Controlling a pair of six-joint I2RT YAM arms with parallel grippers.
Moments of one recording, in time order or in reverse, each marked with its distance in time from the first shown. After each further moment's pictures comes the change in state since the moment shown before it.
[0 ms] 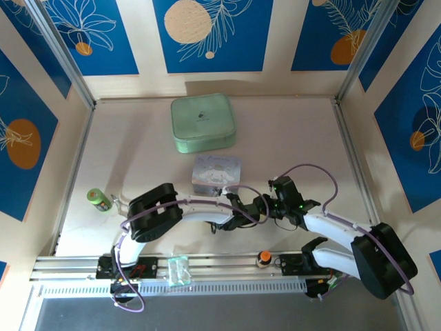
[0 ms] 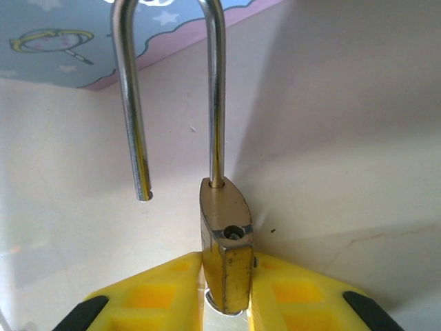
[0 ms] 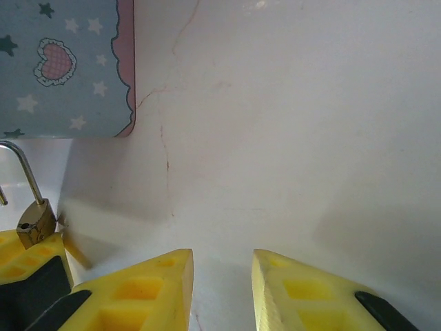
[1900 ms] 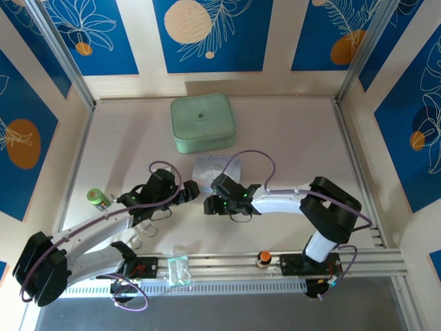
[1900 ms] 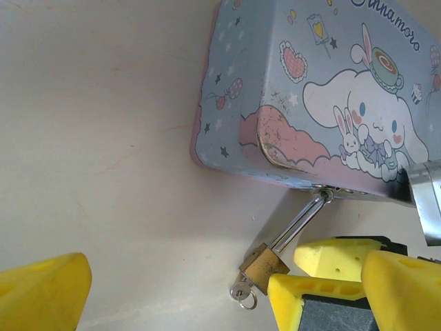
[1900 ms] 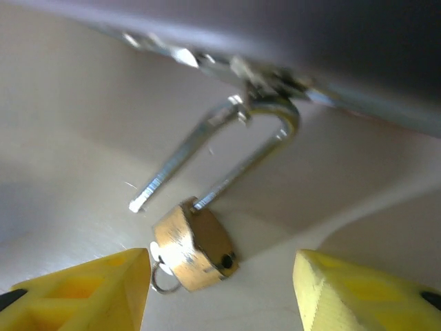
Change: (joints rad) left arm 0.588 -1.004 -0.792 0.764 0.592 0.012; right arm 0.484 0.573 0.523 -0.043 0.213 0.048
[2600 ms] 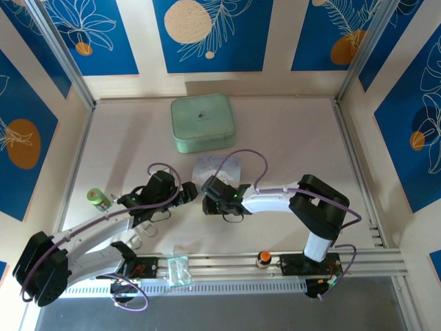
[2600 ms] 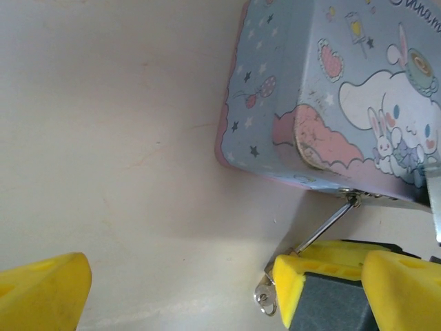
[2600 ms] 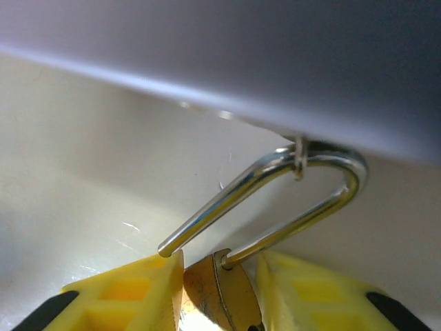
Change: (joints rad) left arm 0.003 0.000 -0.025 -0.002 -0.029 -0.018; right arm 0.050 0.077 0.066 -0.026 0.115 0.072
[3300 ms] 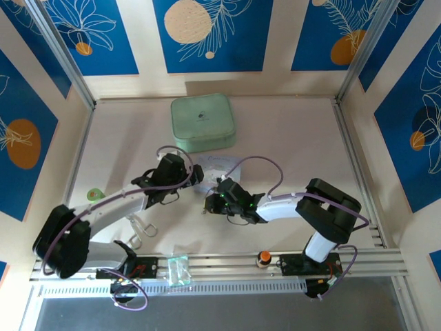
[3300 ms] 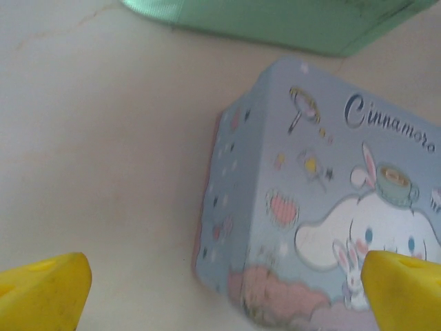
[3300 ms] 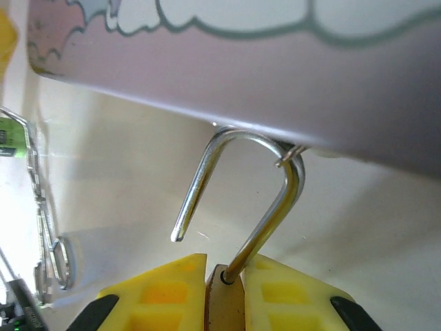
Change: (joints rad) left arm 0.043 0.278 0.196 0.130 -0.108 0.147; right arm -0.059 -0.079 -0.258 0.486 -0.130 0.080
